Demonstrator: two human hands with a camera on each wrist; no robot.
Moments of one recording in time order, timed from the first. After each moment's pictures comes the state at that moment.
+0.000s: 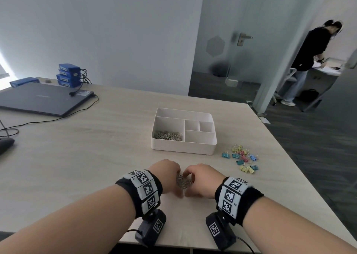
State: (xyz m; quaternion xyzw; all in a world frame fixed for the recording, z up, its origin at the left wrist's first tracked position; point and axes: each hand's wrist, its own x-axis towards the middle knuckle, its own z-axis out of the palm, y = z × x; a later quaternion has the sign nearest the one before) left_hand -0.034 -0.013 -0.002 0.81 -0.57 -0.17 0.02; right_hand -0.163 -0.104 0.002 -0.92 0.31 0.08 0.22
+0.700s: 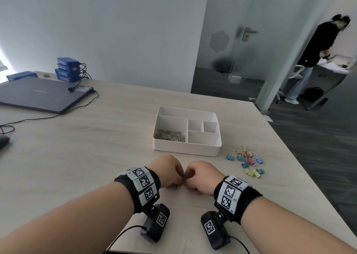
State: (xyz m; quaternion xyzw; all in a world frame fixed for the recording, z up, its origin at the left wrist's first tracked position) left_hand -0.005 -0.028 -0.008 0.79 -0.51 -0.28 0.18; right_hand -0.141 -0.115 -0.009 -0.86 0.37 0.02 0.35
